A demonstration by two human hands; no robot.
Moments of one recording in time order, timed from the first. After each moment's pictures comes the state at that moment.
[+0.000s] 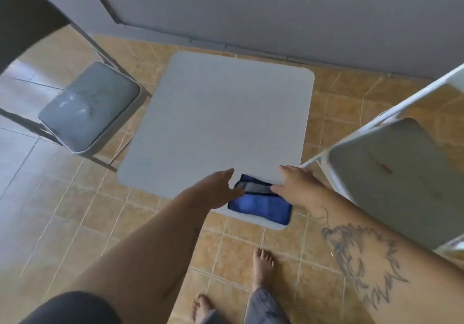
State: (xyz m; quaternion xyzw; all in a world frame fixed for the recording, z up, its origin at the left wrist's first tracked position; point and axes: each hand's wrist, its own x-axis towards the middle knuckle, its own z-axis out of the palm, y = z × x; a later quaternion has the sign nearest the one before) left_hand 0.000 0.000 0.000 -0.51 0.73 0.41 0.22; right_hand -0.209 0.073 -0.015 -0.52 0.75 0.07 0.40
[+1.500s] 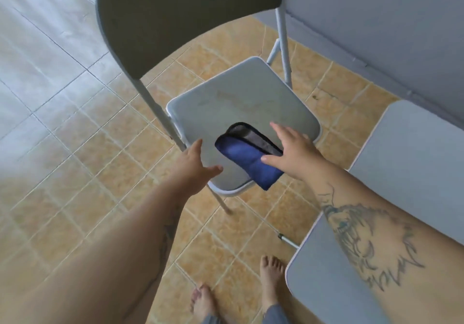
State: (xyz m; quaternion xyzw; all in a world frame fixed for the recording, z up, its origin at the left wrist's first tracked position) left_hand 0.524 -0.375 -0.100 -0.75 0.52 0.41 -0.07; right_hand 0.278 -0.423 -0.101 -0.69 0.64 0.02 0.34
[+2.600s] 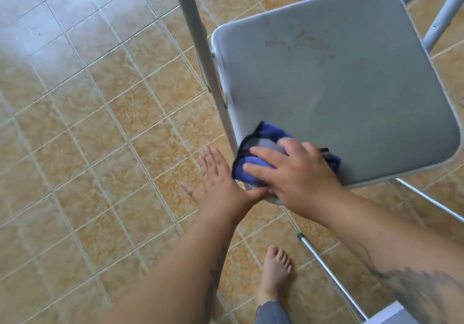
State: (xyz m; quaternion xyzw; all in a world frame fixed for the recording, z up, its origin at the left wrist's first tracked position) left_hand 0.523 -0.334 -0.236 -0.84 0.35 0.40 0.06; right_hand 0.376 -0.418 -0.227 -0.96 0.26 0.01 0.12
